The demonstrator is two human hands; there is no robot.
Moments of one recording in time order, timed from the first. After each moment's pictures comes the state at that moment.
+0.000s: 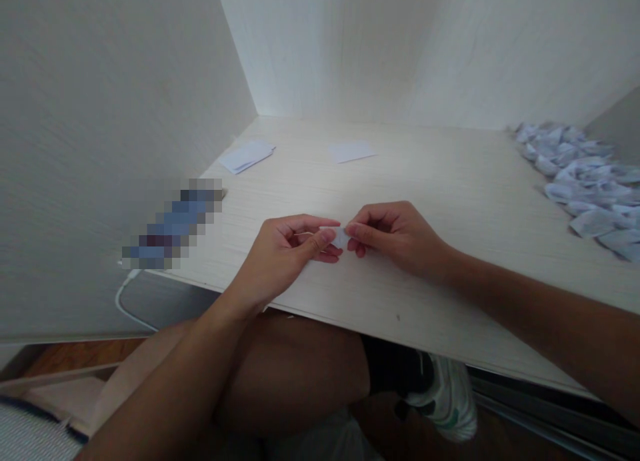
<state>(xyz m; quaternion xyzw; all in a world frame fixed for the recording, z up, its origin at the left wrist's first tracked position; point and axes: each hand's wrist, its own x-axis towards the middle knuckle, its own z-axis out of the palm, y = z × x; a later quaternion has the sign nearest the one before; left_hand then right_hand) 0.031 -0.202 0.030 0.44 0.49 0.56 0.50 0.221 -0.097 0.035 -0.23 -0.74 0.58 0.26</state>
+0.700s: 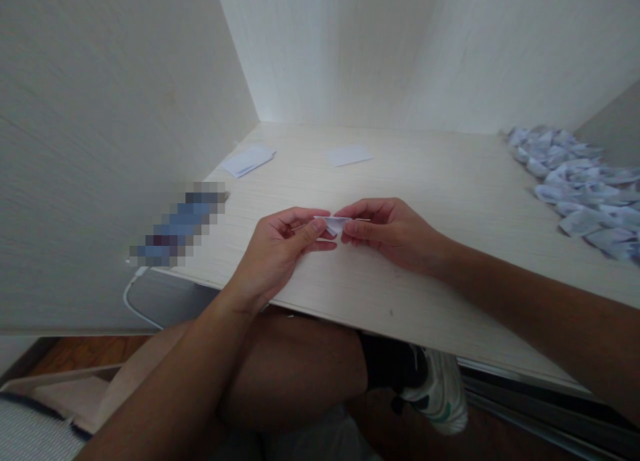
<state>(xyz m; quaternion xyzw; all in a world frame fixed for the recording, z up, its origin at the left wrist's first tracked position) 0.038 -0.200 0.032 0.37 0.43 0.63 0.53 0.220 -0.090 0.024 -0.19 -0.60 0.73 0.26</state>
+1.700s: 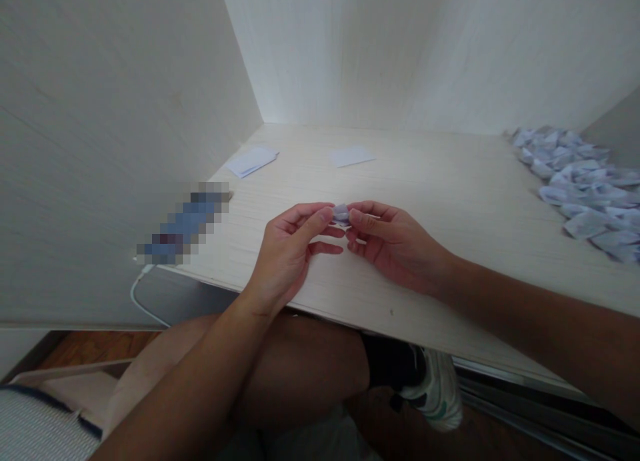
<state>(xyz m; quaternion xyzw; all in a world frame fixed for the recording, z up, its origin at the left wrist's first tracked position) 0.058 -0.198 0.037 0.30 0.41 0.69 0.51 0.212 -0.117 0.033 -0.25 -0.43 0.81 0.30</state>
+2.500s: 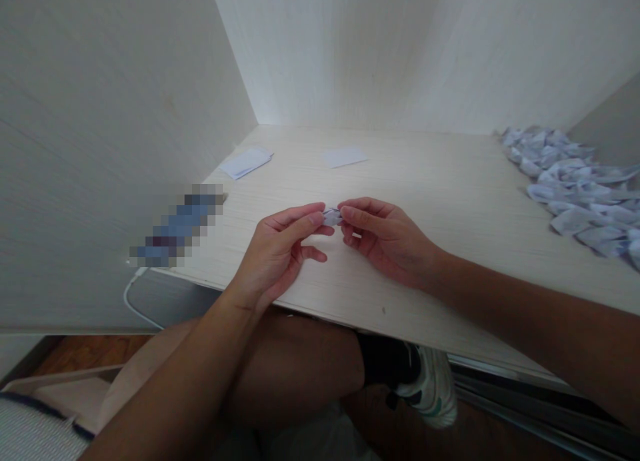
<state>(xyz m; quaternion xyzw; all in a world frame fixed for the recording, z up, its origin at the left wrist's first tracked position) 0.050 -0.196 0.042 0.28 0.42 0.67 0.55 0.212 -0.112 0.030 -0.21 -0.43 0.81 0.34</state>
